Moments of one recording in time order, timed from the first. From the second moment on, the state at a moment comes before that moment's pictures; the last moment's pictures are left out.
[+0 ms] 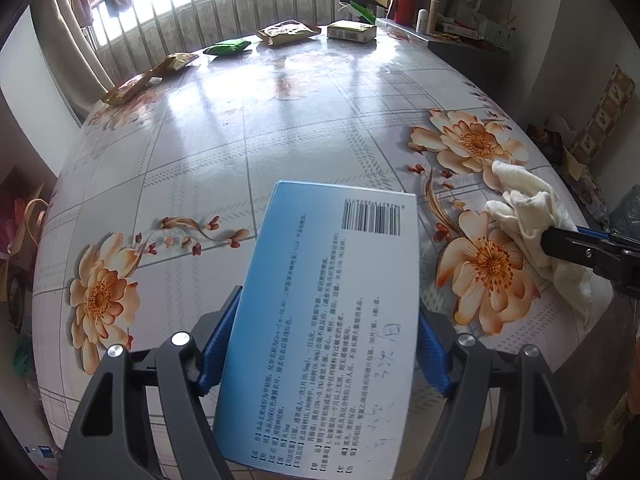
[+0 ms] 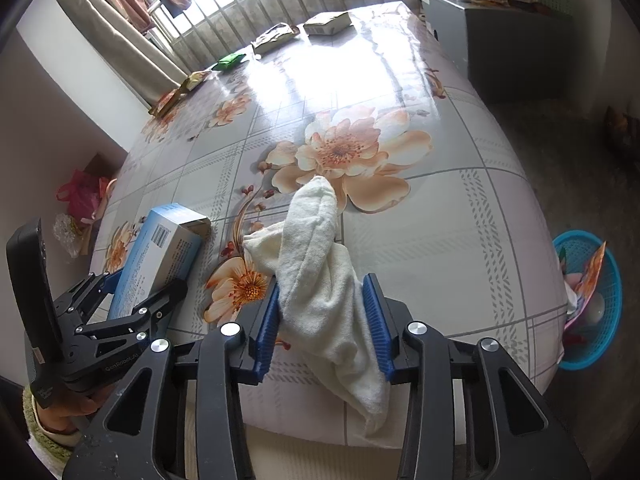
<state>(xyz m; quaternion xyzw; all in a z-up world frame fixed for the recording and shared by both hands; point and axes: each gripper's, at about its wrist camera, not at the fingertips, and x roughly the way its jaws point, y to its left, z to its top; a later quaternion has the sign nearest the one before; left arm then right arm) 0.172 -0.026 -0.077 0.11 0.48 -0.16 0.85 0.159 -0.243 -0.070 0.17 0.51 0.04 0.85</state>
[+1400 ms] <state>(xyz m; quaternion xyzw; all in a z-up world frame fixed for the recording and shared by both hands) 0.132 -0.432 -0.089 0.16 0.53 -0.42 0.72 -0.110 -0.531 -0.130 0.57 0.30 -0.21 0.74</state>
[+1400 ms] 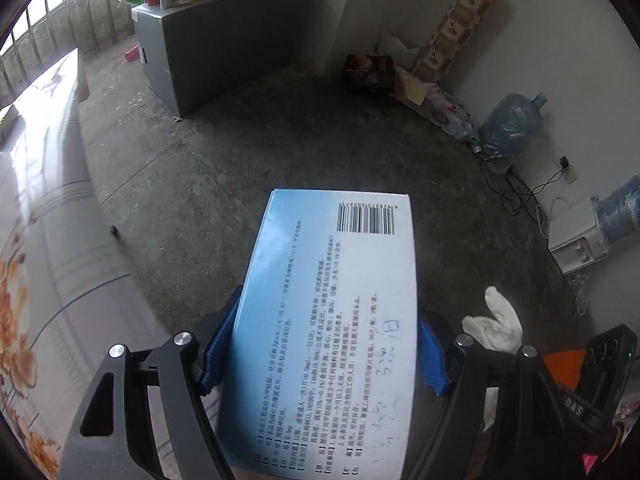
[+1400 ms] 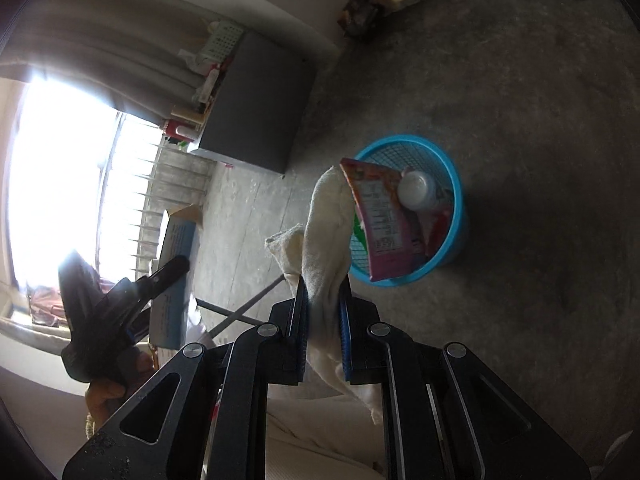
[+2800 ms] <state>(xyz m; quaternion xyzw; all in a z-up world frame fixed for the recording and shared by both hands) 0.088 -0.182 0.010 0.08 0.41 -0.36 0.84 -0.009 -0.544 -0.185 0.55 0.39 -0.24 0.70</state>
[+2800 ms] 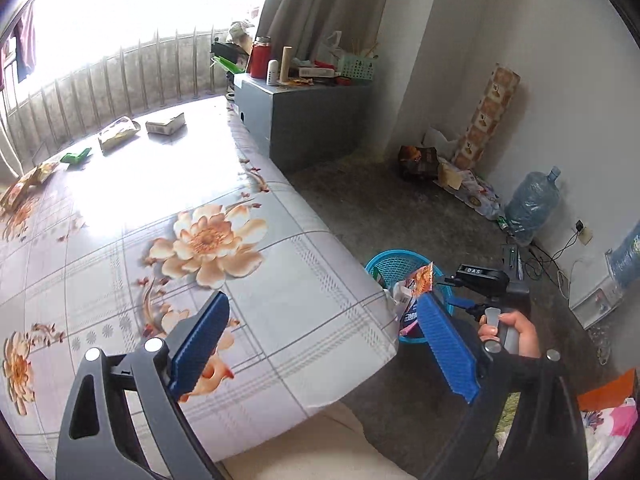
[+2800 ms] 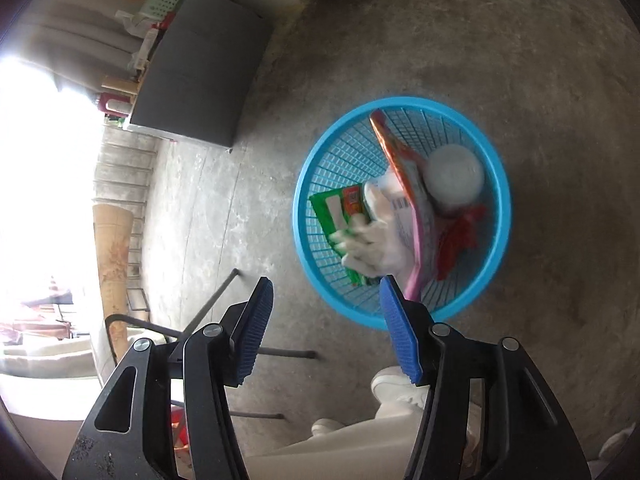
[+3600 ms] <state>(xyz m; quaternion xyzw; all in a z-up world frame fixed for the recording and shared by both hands) 0.021 -0.073 0.036 0.06 0.36 -0.22 0.90 -0.089 -0.313 0.041 0.14 0.30 -0.22 0.92</state>
